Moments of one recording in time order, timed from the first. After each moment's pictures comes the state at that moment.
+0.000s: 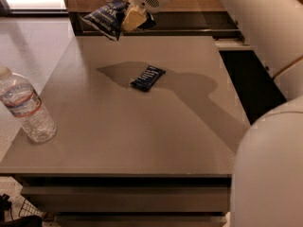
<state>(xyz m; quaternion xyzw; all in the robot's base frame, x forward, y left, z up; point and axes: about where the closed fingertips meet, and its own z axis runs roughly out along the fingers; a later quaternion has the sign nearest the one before) 0.709 0.050 0.990 -0.65 0.65 0.07 0.38</state>
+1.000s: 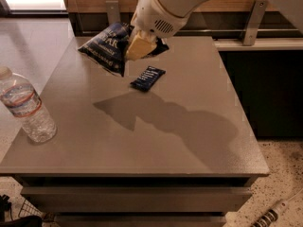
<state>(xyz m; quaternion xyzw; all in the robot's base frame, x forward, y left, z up) 0.557 0.036 0.993 -0.69 0.63 0.04 0.35</state>
